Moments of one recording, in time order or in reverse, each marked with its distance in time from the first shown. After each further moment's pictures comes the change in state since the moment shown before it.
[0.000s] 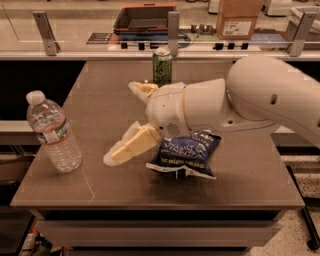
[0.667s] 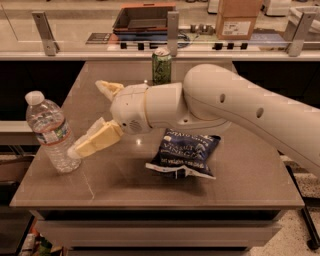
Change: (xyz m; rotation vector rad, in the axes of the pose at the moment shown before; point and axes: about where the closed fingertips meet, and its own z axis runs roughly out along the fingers) arm -0.024 -0.006 0.071 -0.052 -0.135 -0.002
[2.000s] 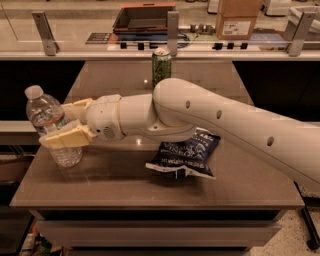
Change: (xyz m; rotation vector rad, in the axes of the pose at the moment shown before) arm 0.003 0.014 0.065 -0.105 -0.095 0.086
